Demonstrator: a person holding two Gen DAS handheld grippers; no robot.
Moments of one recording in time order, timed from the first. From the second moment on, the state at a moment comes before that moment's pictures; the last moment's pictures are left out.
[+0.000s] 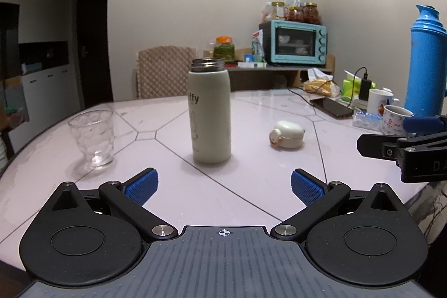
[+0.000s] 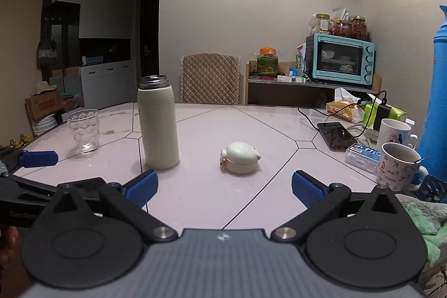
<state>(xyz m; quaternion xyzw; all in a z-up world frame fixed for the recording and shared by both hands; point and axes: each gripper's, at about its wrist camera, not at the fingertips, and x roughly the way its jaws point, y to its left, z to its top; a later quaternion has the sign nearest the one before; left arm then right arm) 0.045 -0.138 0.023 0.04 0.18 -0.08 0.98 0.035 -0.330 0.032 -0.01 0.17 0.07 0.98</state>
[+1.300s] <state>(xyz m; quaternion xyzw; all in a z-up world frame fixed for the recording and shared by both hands) 0.032 -0.126 0.030 0.02 0.17 -0.07 0.98 0.025 -0.328 0.027 -0.01 0.17 0.08 0.98</state>
